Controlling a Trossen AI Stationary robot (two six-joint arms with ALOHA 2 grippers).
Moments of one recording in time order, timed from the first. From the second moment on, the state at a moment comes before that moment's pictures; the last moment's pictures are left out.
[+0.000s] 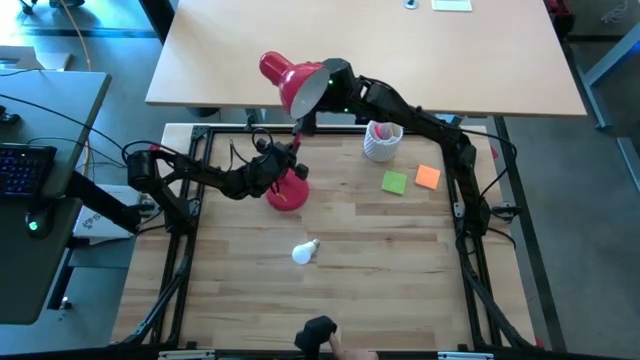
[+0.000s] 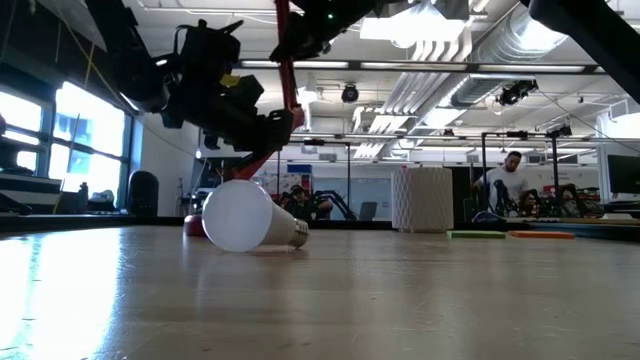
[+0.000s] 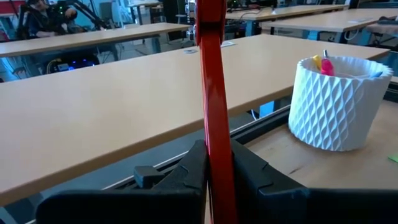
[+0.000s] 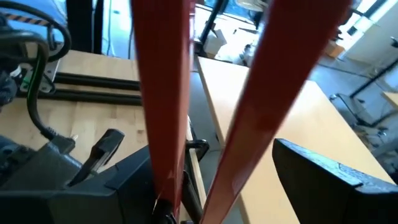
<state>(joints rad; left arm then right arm) 0.30 1.68 0.58 0.84 -0.73 -0.09 -0.44 2.09 2.26 -0.58 0.02 -0.46</state>
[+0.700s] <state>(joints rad) 0.28 1.68 0.57 0.89 -0.72 -0.10 -0.53 2.10 2.12 -0.48 -0.22 -0.60</state>
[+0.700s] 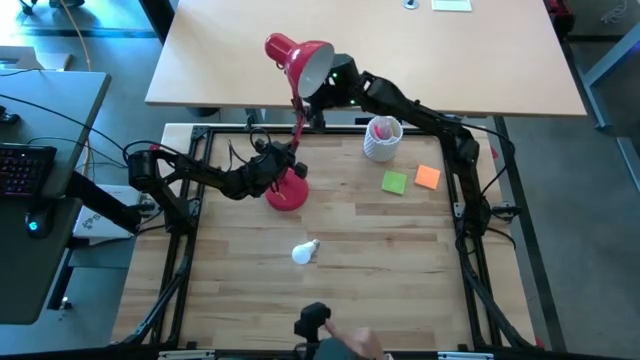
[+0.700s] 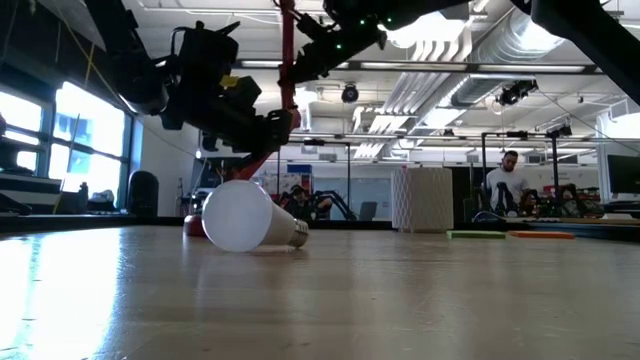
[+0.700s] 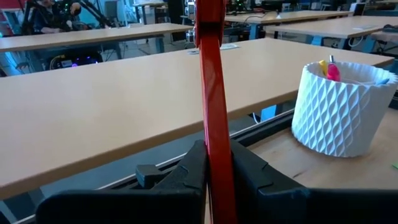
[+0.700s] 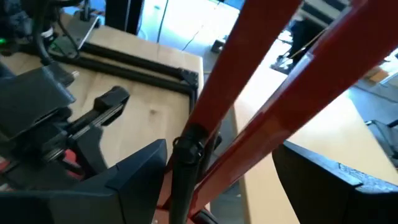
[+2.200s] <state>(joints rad) 0.27 1.68 0.57 0.87 -0.71 -0.09 -0.56 1.87 2.08 -0.89 -0.12 -0.42</state>
